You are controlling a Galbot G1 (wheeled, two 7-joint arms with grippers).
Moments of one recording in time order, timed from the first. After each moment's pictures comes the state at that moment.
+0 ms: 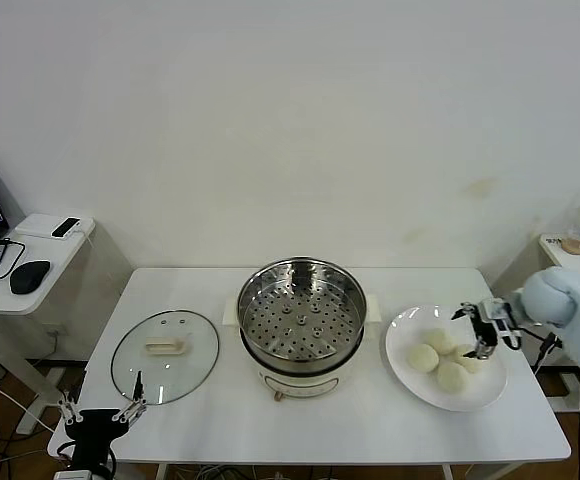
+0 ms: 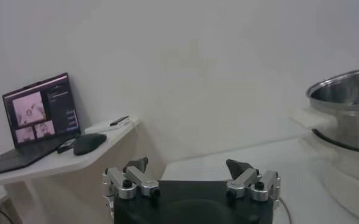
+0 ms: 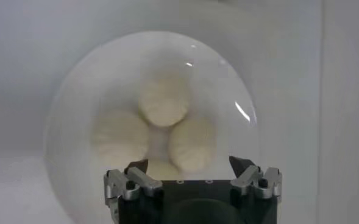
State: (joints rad) left arm 1.82 -1.33 -0.70 -2.22 -0.03 0.09 -0.20; right arm -0.18 0.63 -0.54 1.20 -0.25 -0.01 -1.05
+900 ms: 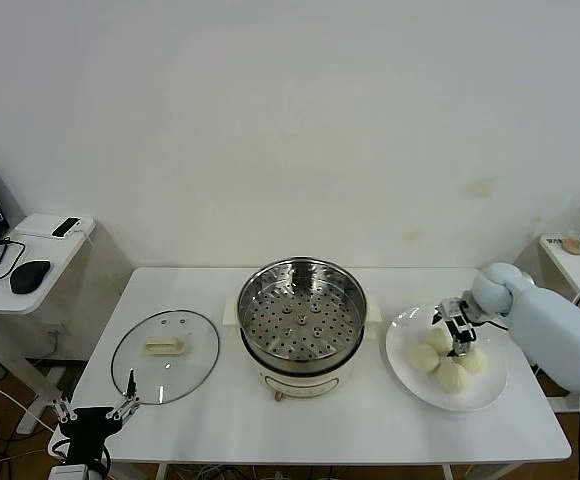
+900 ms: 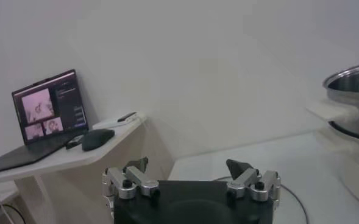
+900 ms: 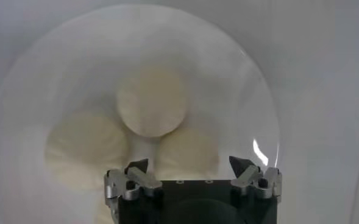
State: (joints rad) left arm 1.79 -1.33 -0.72 -2.18 -0.03 0.09 -0.20; right arm -0.14 0.77 -0.61 1.02 -0.37 0.01 -1.08
